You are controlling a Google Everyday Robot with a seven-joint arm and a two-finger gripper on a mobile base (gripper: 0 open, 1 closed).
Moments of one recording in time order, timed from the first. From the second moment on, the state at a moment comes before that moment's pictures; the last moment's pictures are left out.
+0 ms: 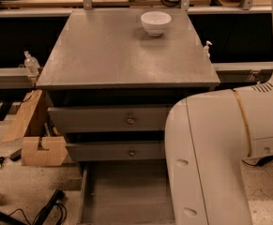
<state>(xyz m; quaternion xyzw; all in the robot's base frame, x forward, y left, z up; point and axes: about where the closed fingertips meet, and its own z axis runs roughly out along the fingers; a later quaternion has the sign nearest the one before) 0.679 -0.086 1.145 -0.42 0.81 -0.02 0.40</state>
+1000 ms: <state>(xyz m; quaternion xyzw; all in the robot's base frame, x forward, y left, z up) 0.624 -0.088 1.179 -0.42 0.82 0.02 0.38</state>
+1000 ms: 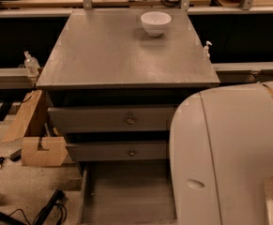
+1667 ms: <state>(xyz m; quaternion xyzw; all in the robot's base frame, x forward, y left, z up) 0.555 -0.102 1.228 -0.40 0.81 0.10 0.41</state>
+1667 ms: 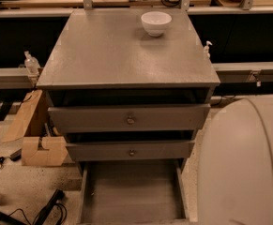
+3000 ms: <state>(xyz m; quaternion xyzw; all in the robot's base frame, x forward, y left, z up) 0.527 -0.132 1.262 -0.29 0.84 0.11 0.45</state>
